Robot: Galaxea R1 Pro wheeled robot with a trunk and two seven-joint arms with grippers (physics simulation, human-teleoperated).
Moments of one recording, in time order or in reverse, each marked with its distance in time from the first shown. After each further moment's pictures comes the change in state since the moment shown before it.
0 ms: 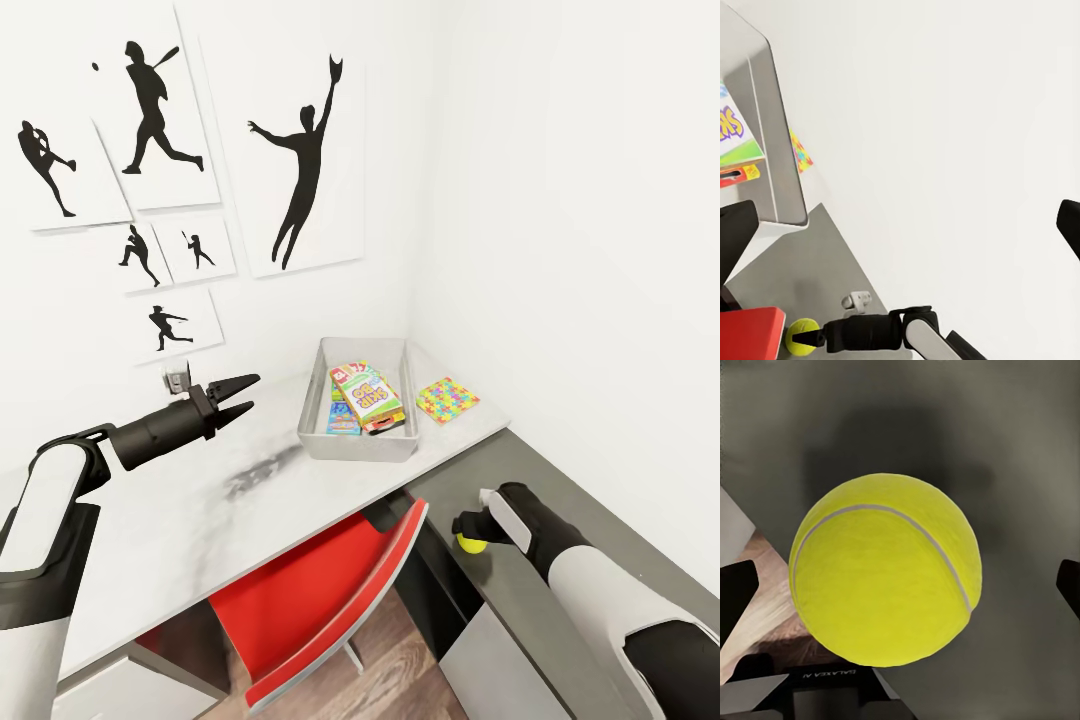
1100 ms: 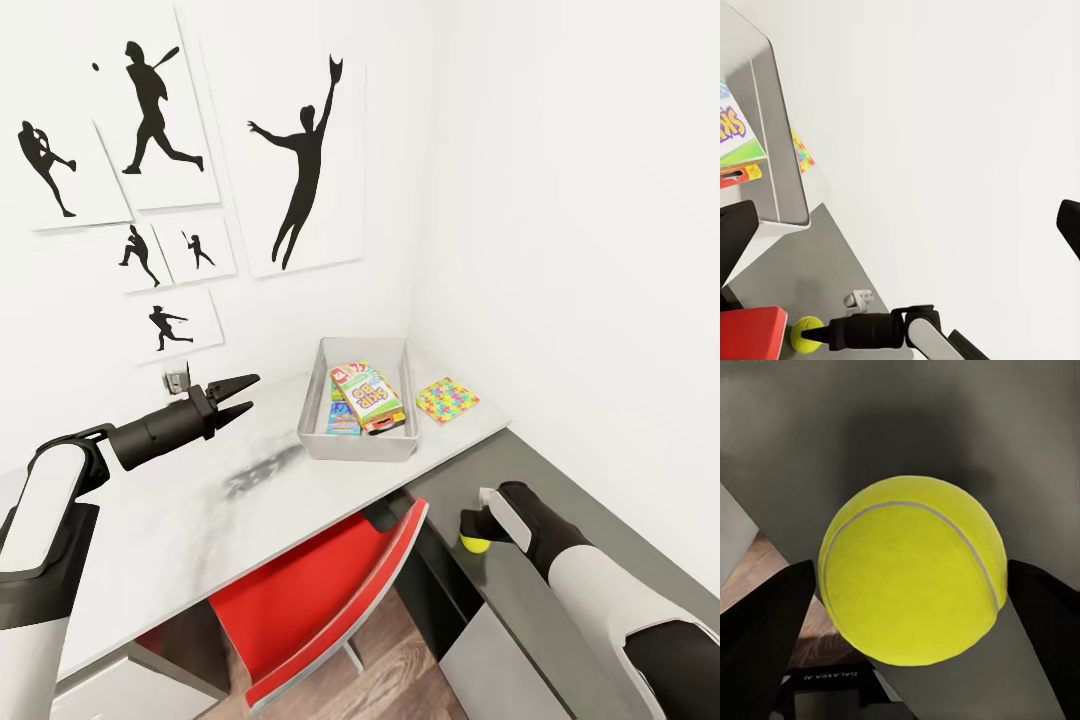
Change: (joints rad) left arm 0.000 0.003 0.000 0.001 0.000 0.000 0.000; right arm 0.000 -0.001 -0.002 -0.008 0.002 0.001 0.004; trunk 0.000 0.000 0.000
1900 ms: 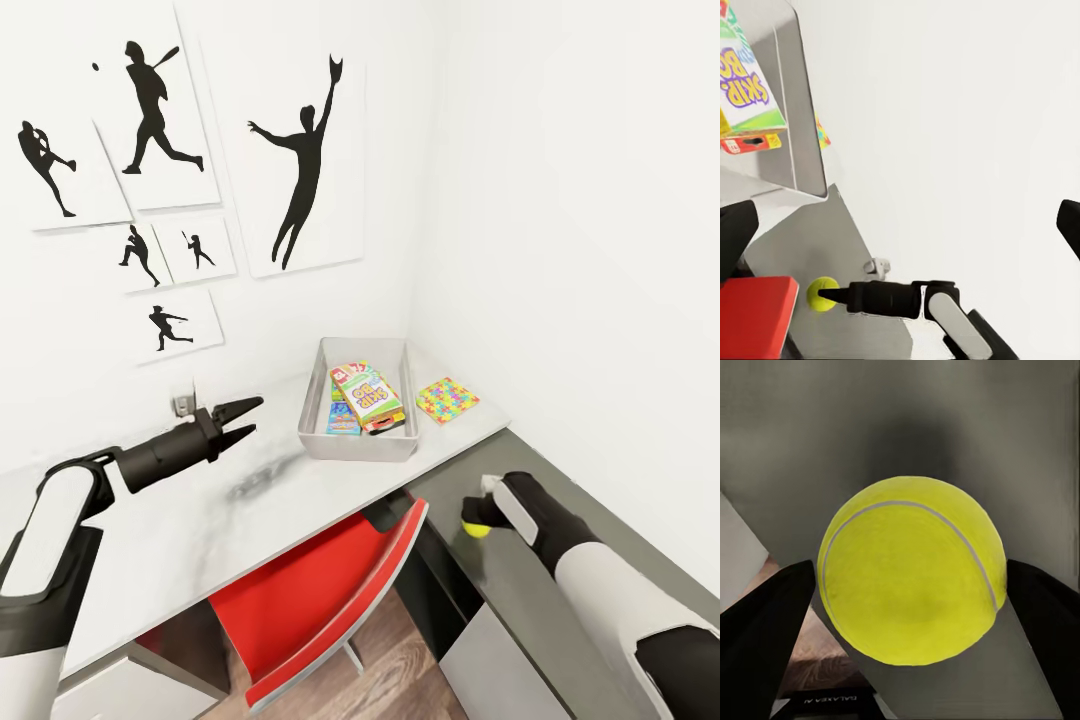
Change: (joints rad) left arm 0.074 -0.012 -0.001 0.008 -0.012 -0.010 -0.004; right arm 0.006 -0.023 -0.003 -0.093 -0.003 0.012 -0.002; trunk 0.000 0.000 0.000
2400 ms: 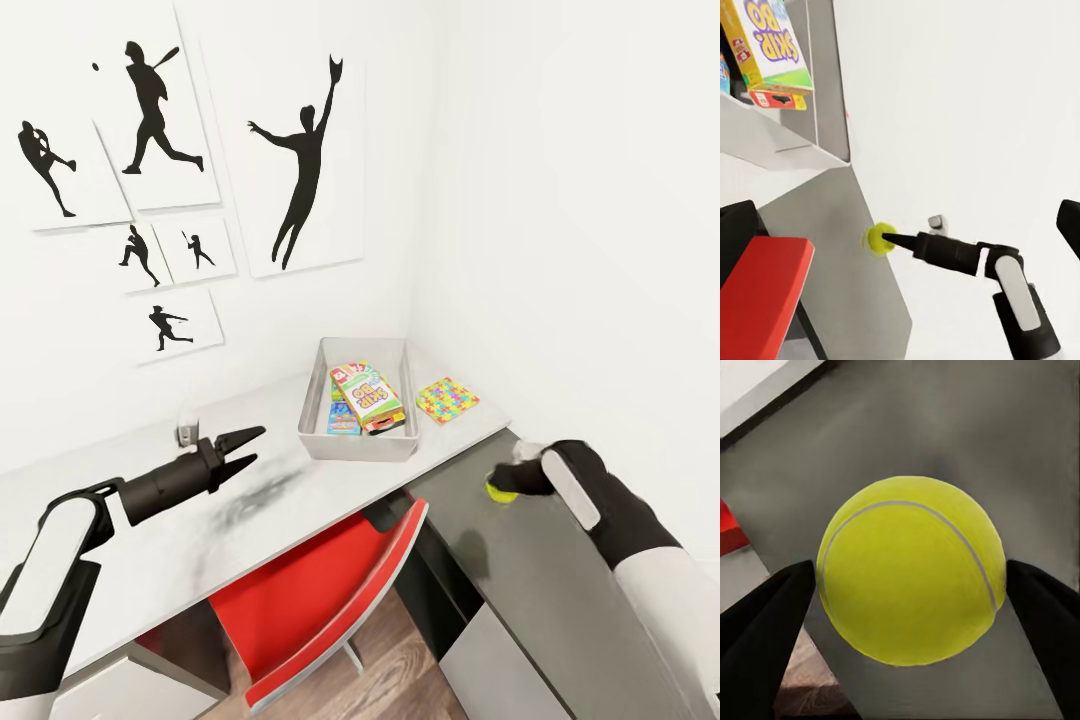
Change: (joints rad) left arm 0.105 -0.006 0.002 -0.007 -0.001 -0.008 -0.005; right arm 0.052 -0.168 -0.065 -0.395 -0.051 0.221 0.037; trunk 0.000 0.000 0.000
